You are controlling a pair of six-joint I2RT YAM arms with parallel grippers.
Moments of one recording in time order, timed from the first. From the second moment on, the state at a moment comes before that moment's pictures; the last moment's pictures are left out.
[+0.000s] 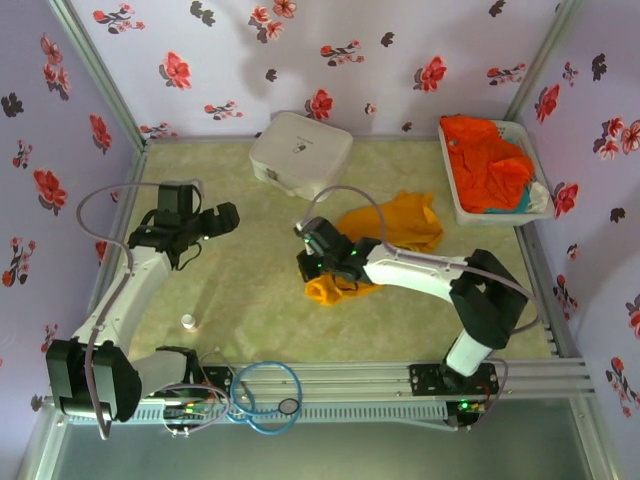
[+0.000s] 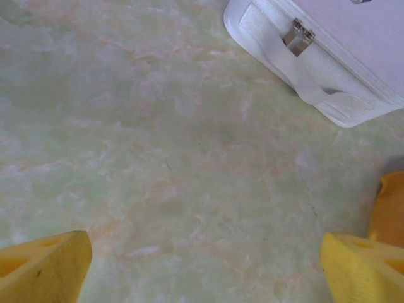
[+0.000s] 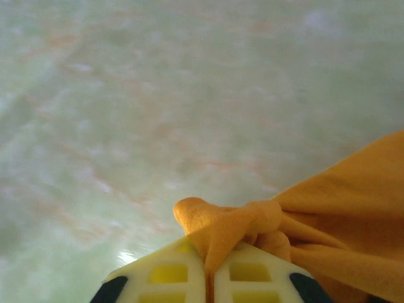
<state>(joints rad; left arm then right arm) -0.18 1.17 0.94 -0.56 0.05 -0.40 0.96 1.67 1.08 -0.25 0.01 0.42</state>
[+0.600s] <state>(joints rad) -0.39 1.23 0.85 -0.62 -0.02 -0.42 0.94 1.61 1.10 -0.17 0.15 0.38</state>
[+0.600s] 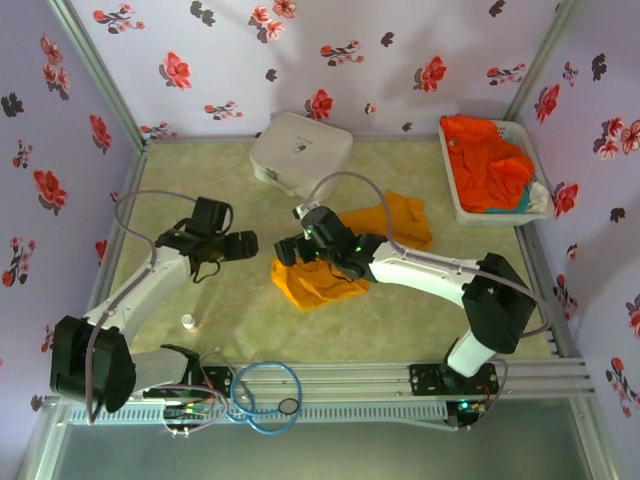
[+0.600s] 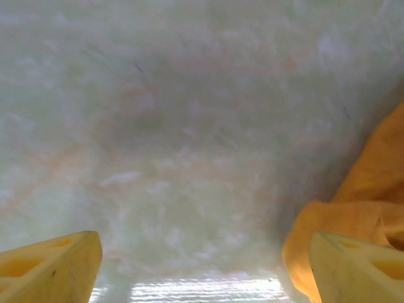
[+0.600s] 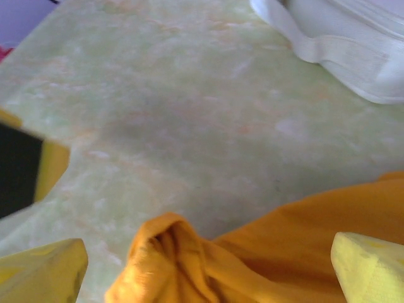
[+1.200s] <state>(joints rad) -0.79 1.45 0.79 -0.40 -0.12 -0.64 0.46 1.43 0.89 -0.42 0.28 0.67</state>
